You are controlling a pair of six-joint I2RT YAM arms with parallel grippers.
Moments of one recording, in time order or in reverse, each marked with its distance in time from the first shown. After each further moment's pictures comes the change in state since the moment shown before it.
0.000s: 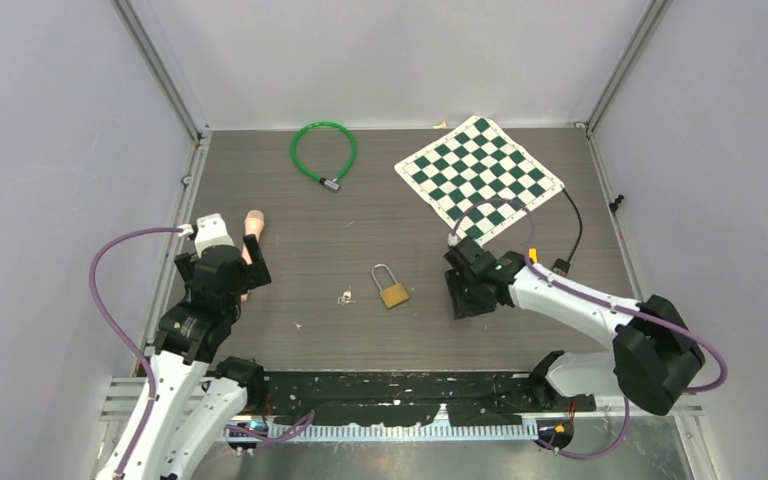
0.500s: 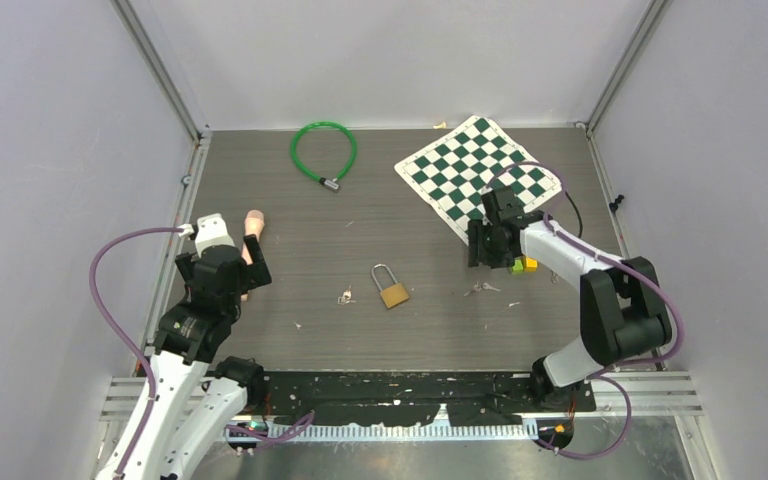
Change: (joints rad) left arm 0.000 -0.001 0.000 0.000 0.008 0.000; right arm -0.437 0.188 0.180 0.135 -0.050 -0.213
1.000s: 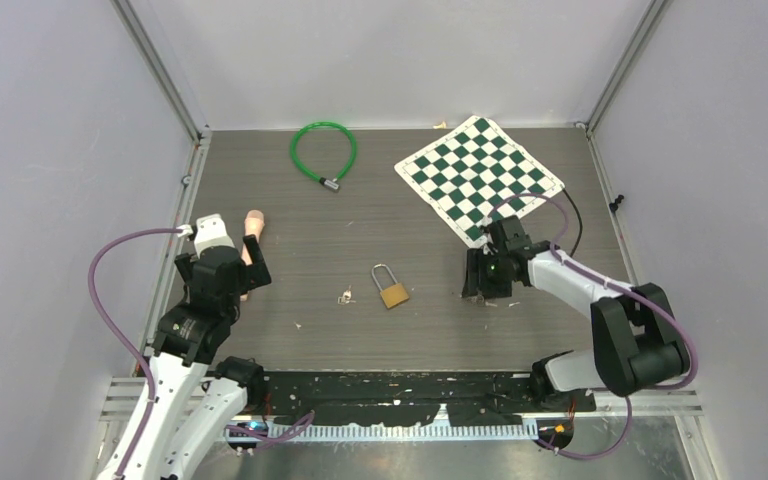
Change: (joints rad) left arm 0.001 -0.009 0.000 0.000 0.006 0.000; right arm -0.006 -0.076 -0.205 0.093 -0.195 0.024
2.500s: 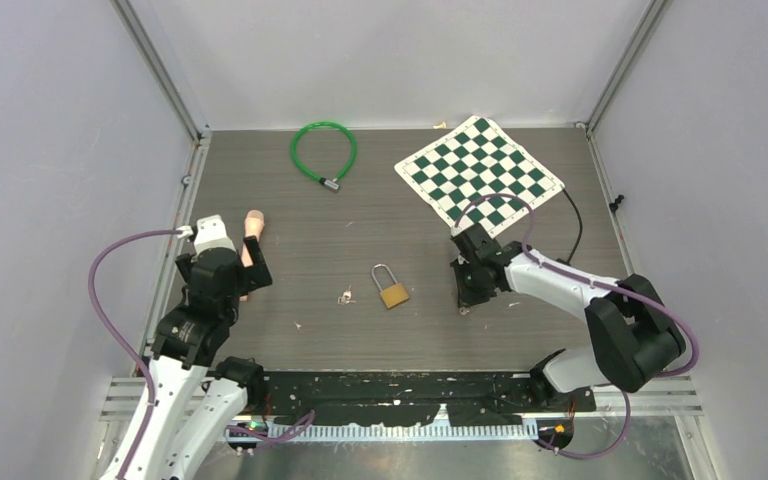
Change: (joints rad) left arm 0.010 -0.018 -0.005 0.005 0.031 0.006; right arm 0.257 -0.001 0.032 -0.109 0.158 0.027
